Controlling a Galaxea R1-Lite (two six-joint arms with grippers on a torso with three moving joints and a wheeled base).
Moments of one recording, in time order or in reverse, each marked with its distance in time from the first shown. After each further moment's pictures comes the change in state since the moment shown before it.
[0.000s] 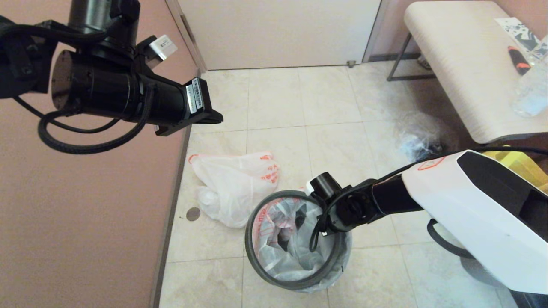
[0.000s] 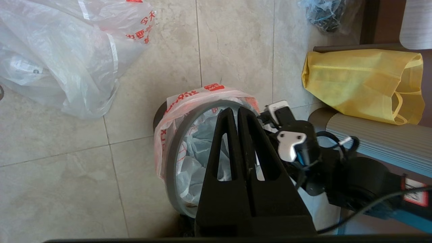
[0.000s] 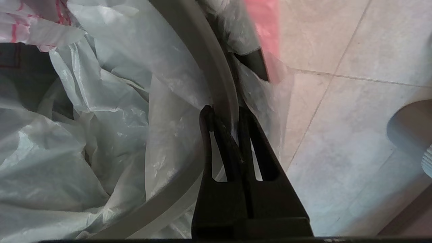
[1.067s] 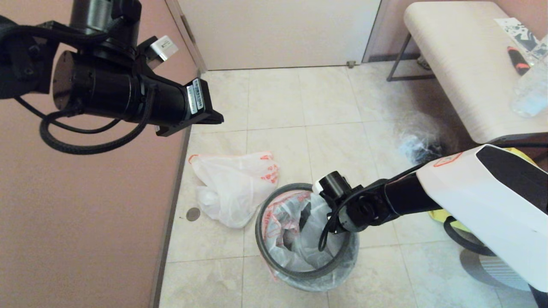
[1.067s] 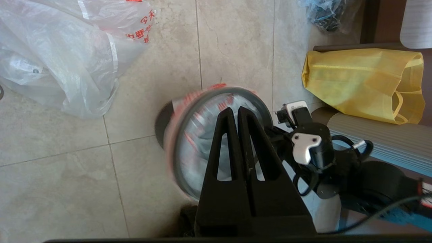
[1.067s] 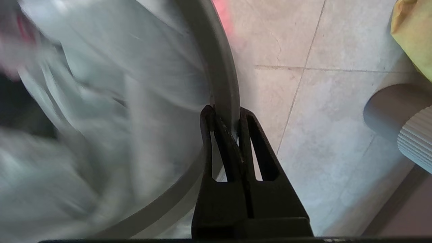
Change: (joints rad) left arm 0.000 0.004 0.000 0.000 0.000 0.000; right arm -0.026 -0.048 0.104 -0.049 -0.072 0.032
